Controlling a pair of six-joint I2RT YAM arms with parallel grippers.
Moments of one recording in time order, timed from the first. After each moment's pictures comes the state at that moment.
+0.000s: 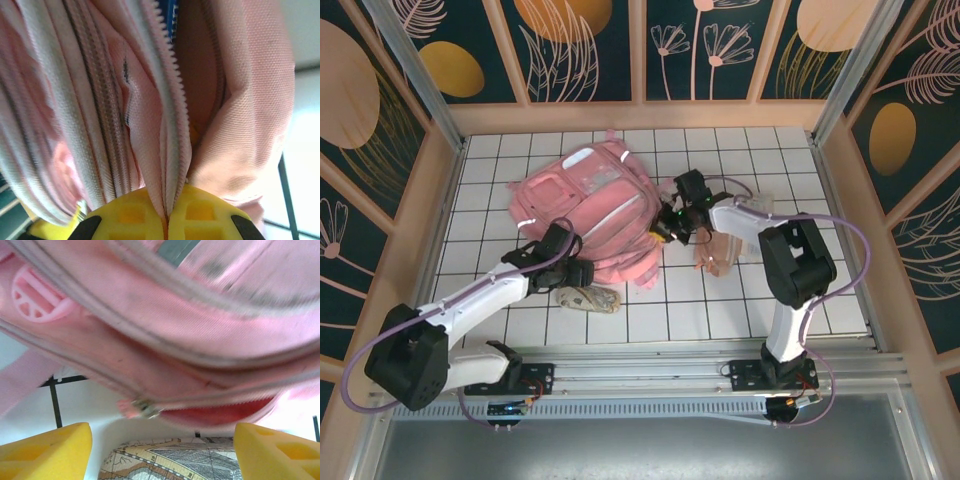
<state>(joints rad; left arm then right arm) -0.56 1.24 0.68 -0.53 -0.07 -0.45 0.49 1.86 1.23 -0.38 -0.52 0.96</state>
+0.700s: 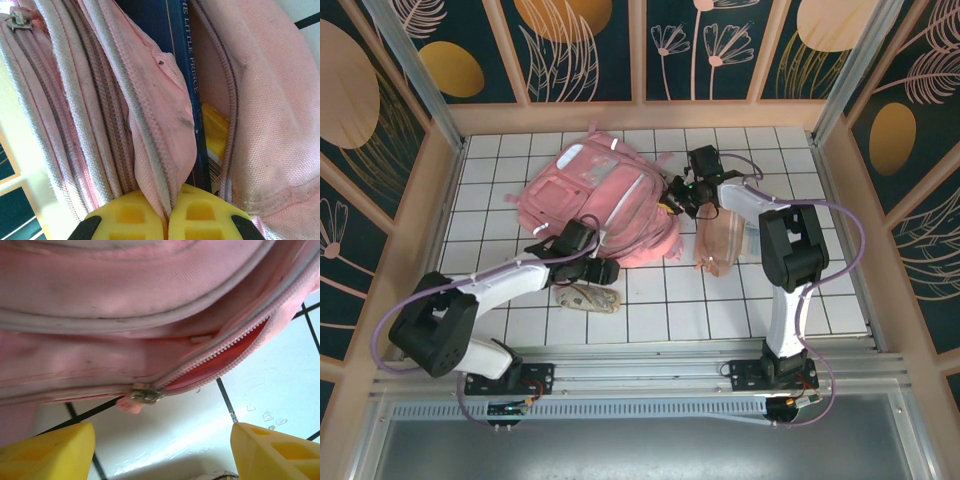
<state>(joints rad) -0.61 1.46 0.72 -0.29 0.12 -0.34 0.39 1.98 1.42 -0.40 -0.54 0.91</state>
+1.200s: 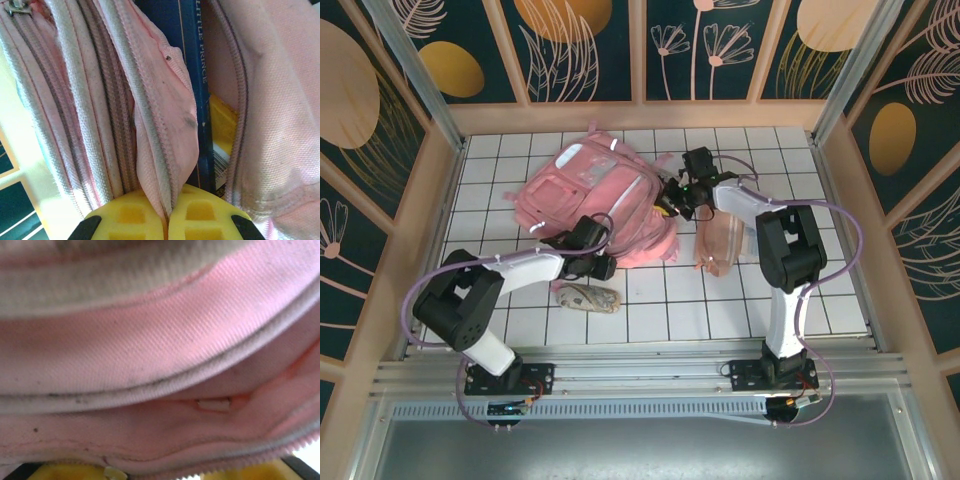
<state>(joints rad) -0.62 1.62 0.80 -0.26 0.05 -0.28 0.42 1.98 1.42 -0.39 -0.54 0.94</state>
